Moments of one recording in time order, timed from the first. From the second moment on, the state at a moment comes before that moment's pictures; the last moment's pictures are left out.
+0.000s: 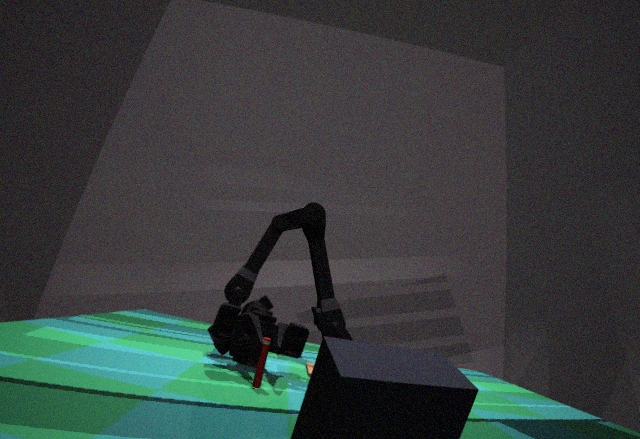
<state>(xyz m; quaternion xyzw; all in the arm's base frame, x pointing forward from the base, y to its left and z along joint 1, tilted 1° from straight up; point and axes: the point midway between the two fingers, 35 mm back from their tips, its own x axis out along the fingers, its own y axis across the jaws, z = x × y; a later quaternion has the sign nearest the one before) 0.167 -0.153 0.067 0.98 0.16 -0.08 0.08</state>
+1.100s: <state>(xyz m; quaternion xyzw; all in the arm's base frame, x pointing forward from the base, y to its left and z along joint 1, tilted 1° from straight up) 0.165 -0.155 0.216 0.99 0.11 -0.10 0.08</state>
